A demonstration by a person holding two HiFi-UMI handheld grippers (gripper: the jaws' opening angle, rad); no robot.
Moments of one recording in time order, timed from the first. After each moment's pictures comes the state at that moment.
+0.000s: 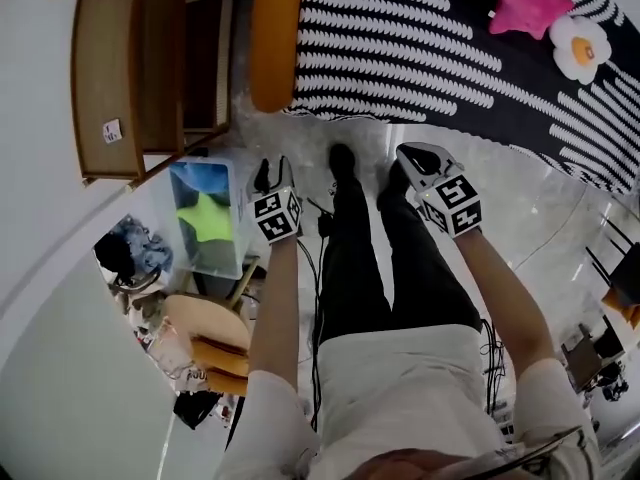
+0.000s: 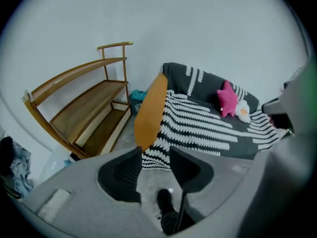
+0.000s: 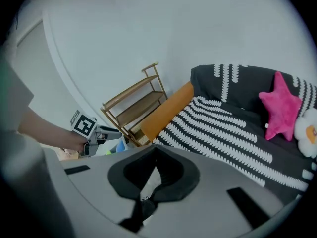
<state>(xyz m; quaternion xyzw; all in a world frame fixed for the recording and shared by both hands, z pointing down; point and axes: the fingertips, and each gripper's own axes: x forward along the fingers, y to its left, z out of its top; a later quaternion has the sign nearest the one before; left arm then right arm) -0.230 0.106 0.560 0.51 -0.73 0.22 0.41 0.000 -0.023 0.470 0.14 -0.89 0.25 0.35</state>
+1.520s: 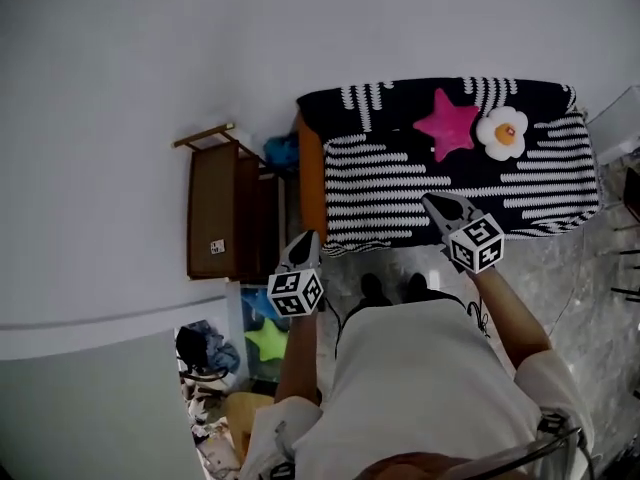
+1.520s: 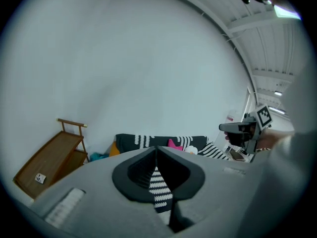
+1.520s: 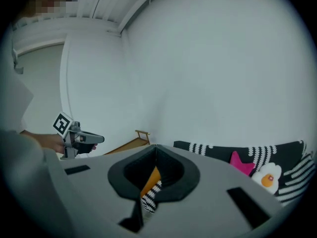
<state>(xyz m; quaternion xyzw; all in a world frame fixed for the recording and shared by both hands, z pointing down) -0.107 0.040 0.034 0.72 -0.65 0.10 0.22 0.129 -0.063 0.008 0.28 -0.94 0.14 0.13</state>
